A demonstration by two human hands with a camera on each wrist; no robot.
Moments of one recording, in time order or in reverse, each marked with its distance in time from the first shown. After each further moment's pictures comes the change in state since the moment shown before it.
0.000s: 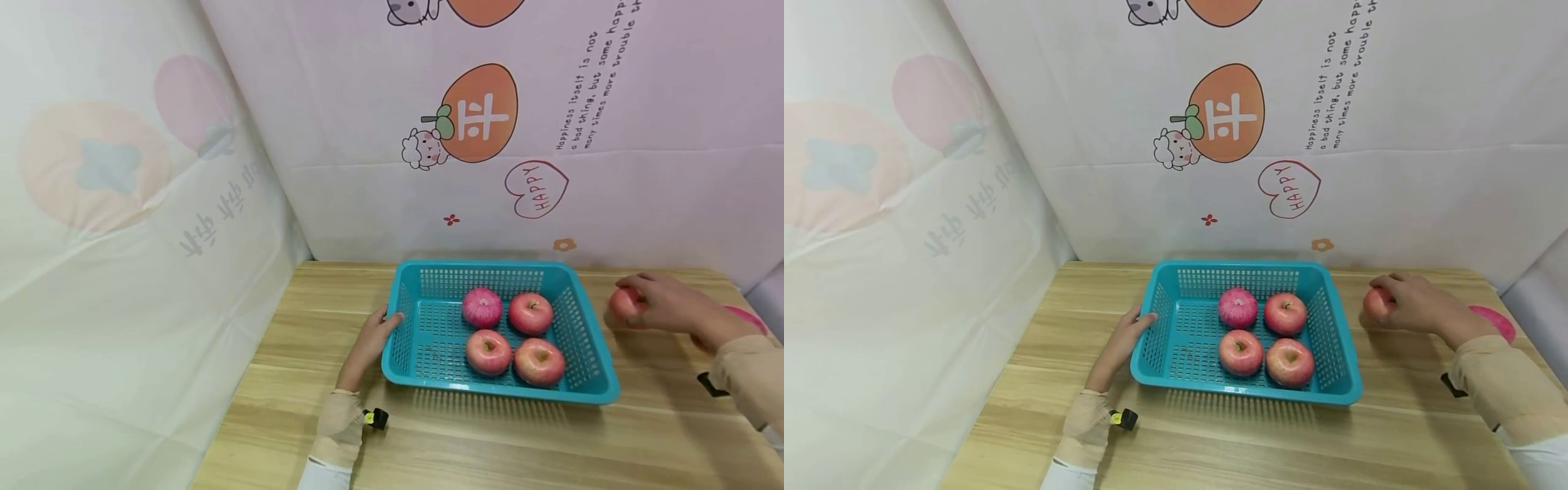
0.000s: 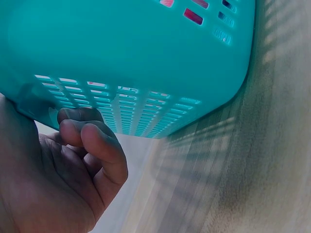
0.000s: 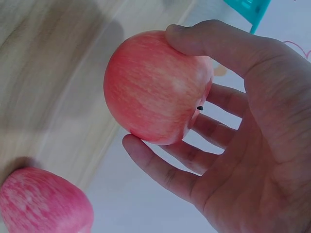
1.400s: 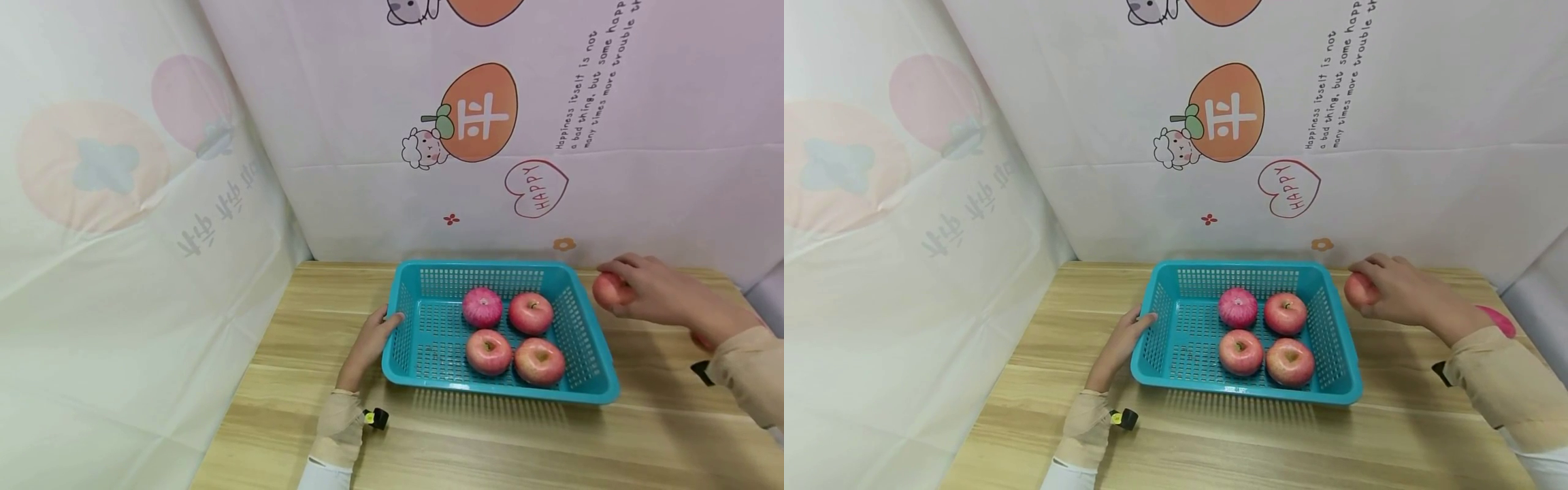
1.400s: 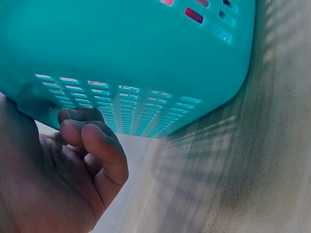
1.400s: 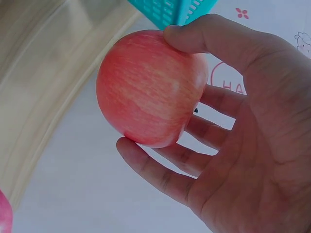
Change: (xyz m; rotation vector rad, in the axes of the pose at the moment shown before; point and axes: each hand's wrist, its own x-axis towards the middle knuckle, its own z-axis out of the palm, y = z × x) left_hand 0.000 0.000 0.001 0.024 0.018 -0.004; right_hand 0.009 -0.056 -0.038 -0.082 0.049 -0.033
